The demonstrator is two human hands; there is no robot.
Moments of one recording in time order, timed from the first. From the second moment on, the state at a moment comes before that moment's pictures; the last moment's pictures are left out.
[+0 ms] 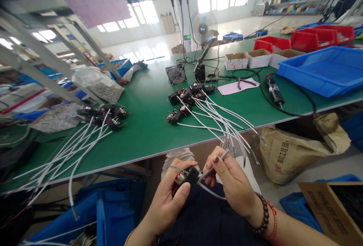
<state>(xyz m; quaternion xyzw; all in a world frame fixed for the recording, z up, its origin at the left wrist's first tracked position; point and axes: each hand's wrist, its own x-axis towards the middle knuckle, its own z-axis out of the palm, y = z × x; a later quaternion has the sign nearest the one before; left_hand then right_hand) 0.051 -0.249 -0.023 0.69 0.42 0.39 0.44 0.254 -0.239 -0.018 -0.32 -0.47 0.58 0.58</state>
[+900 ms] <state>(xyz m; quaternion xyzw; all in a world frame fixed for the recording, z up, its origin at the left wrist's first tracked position) 0.049 -0.247 -0.020 0.68 0.42 0.40 0.45 0.253 -0.235 -0.017 -0.31 -0.45 0.61 0.58</state>
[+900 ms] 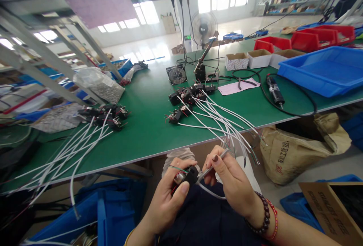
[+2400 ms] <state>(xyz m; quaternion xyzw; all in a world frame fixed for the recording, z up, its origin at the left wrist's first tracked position) 0.048 -0.249 -0.022 0.68 0.42 0.41 0.44 0.253 -0.234 -0.020 -0.28 -0.41 0.66 0.56</state>
